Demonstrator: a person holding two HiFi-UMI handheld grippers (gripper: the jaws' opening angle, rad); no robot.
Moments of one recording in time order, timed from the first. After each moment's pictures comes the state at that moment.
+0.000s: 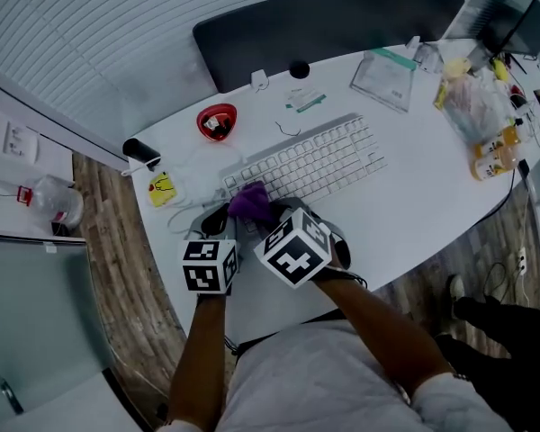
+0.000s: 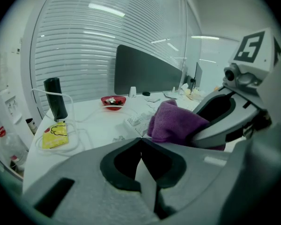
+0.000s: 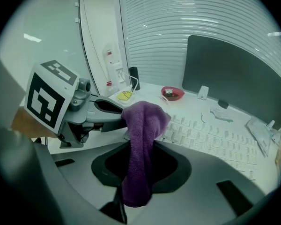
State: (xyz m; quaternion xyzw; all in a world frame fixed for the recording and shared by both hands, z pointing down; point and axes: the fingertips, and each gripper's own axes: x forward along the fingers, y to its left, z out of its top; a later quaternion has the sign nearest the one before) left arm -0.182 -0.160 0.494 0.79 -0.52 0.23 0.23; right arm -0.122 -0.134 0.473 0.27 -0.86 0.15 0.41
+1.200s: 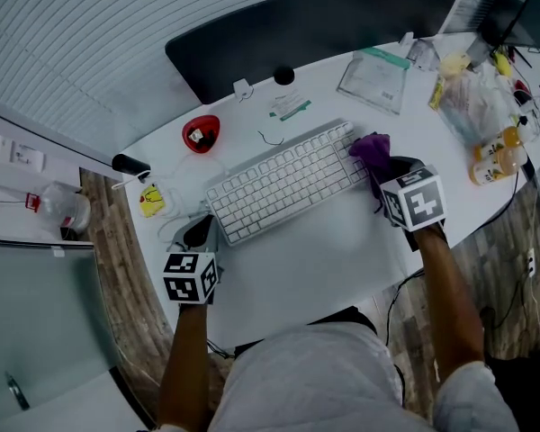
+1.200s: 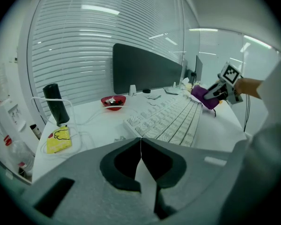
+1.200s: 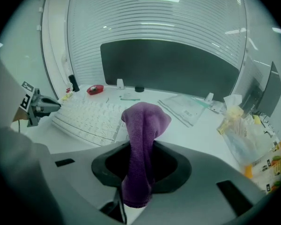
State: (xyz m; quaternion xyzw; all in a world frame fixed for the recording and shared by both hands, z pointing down) left arm -0.180 -0.161 0.493 0.78 -0.53 0.26 0.21; right arm 0.171 -0.238 0.462 0.47 -0.77 0.18 0.39
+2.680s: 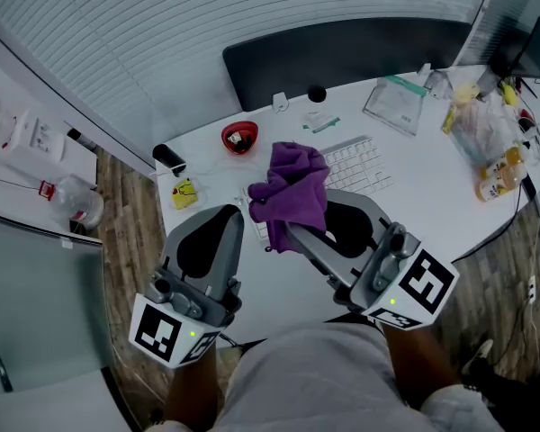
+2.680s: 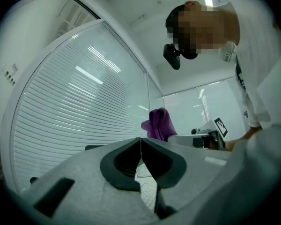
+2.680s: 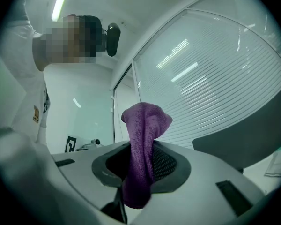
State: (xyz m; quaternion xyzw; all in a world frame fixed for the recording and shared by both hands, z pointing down) left arm -0.137 -0.090 0.204 0.89 -0.44 -0.09 -0.05; right arm -0.070 -0.091 0.206 0.20 -0.97 0.05 -0.11
